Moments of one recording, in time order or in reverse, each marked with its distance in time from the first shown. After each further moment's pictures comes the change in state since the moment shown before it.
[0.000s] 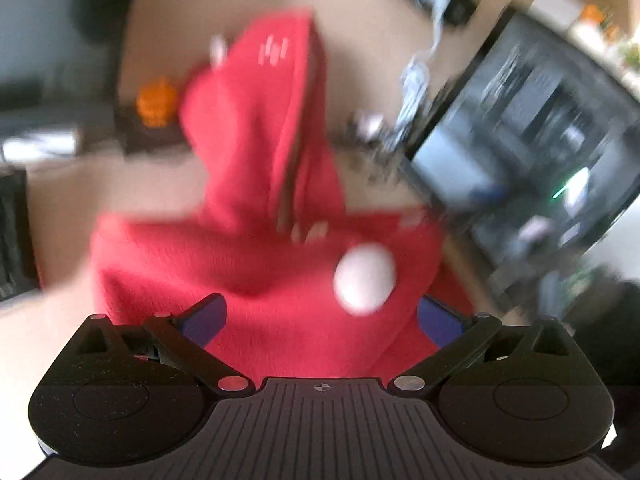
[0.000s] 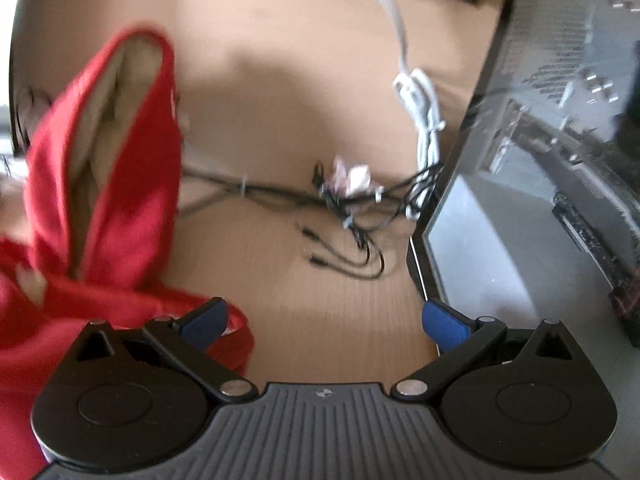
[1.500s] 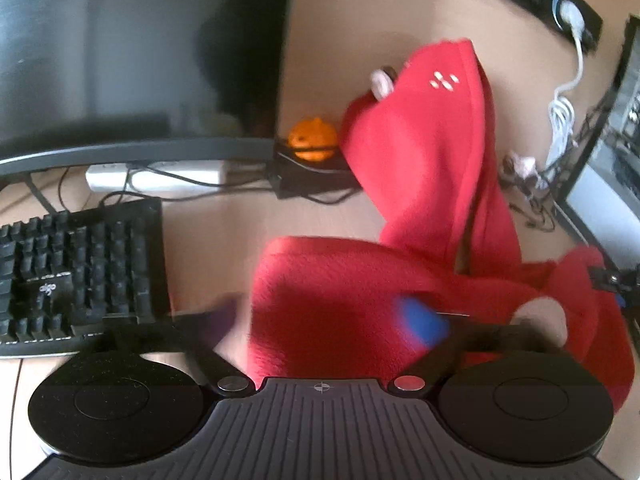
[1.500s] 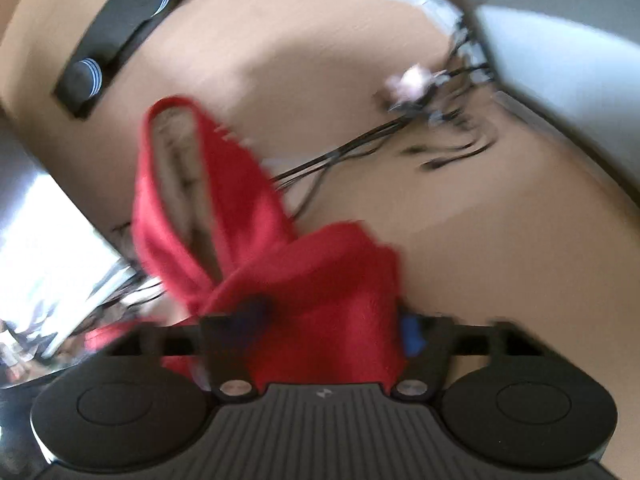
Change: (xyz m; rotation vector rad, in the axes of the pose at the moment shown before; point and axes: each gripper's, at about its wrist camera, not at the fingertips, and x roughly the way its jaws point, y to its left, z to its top) left arm 0.002 0.036 0.020 -0.008 -0.187 0.415; right arm 0.014 0.008 -0.046 0.528 0.060 0.474
